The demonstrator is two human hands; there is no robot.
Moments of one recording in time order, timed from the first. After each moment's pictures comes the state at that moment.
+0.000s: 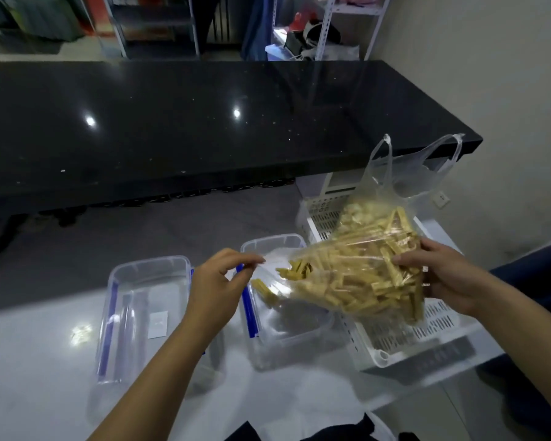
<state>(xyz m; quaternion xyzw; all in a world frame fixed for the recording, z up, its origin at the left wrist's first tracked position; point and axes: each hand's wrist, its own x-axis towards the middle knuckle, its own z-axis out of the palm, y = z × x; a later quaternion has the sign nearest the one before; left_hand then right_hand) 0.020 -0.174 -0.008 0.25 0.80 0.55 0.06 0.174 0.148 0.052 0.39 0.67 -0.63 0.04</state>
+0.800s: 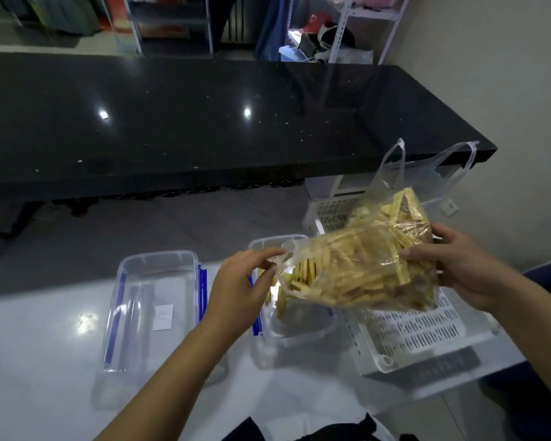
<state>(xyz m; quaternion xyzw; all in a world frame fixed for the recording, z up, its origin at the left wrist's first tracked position) 0.034 -0.164 -0.009 0.31 0.81 0.49 0.03 0.160 0.152 0.073 0.29 0.72 -0.63 0.02</state>
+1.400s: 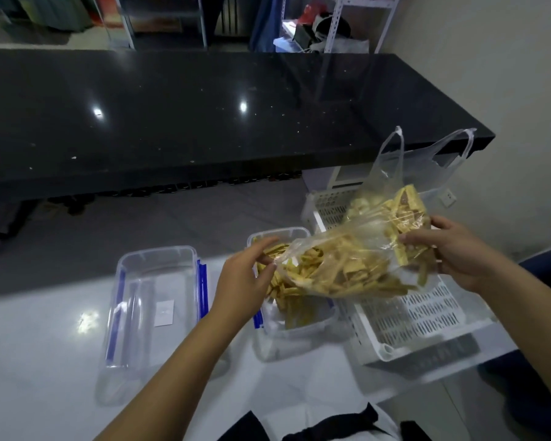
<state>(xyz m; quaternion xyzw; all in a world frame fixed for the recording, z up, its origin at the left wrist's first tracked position) 0.035 -0.154 -0.011 0.27 0.81 0.51 0.09 0.157 0.159 0.066 0.34 0.70 -0.63 0.00</state>
